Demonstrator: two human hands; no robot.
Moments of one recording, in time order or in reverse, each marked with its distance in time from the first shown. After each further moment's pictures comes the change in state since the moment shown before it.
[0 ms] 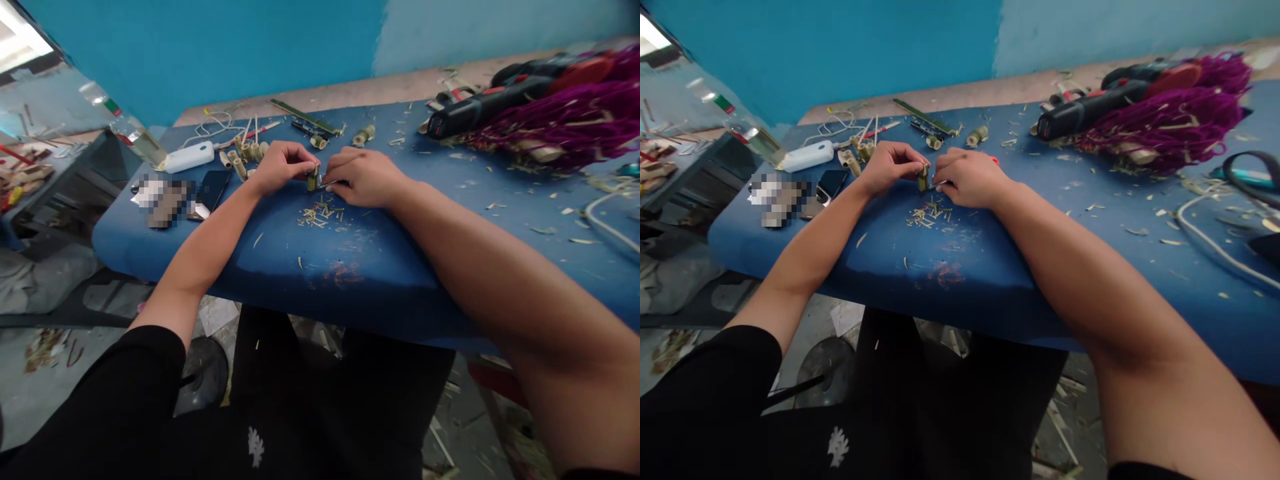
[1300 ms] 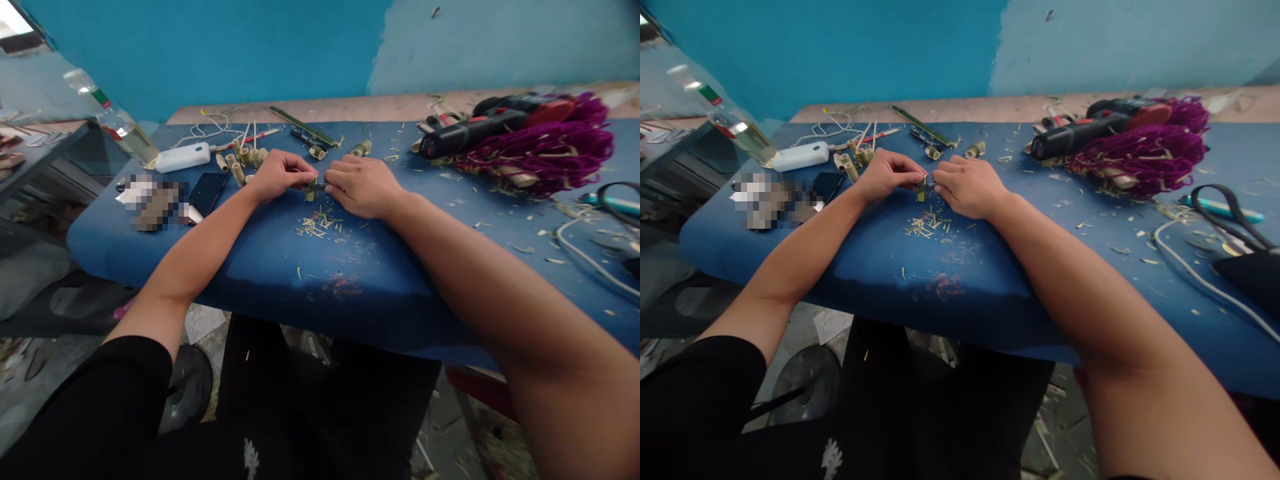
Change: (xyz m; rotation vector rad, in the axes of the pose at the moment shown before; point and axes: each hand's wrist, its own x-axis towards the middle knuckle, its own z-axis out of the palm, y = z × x) left_hand 0.002 -0.012 -0.008 -0.032 -0.025 0.033; right_hand 0.007 -0.016 -0.012 -0.363 -0.179 0.125
